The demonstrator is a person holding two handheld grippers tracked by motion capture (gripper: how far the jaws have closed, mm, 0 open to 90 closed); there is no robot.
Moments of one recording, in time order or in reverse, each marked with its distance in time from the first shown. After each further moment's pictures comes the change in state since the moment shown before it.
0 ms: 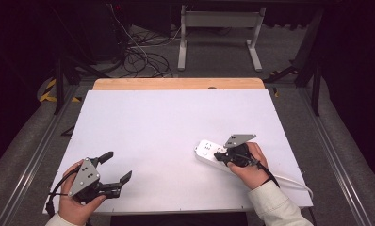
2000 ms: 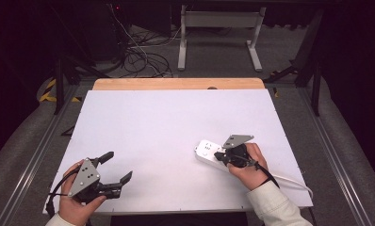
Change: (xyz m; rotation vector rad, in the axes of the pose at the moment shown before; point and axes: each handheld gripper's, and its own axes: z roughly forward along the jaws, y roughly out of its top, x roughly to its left) left arm 0.000 0.001 -0.001 -0.006 -0.001 0.007; right arm 0.004 0.001 0.001 0.017 -0.049 -0.012
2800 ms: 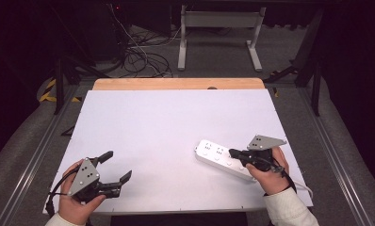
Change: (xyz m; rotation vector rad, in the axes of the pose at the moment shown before) left arm 0.002 0.000 0.000 0.004 0.005 0.000; right arm -0.013 -0.022 -0.055 -0.197 -0.014 0.056
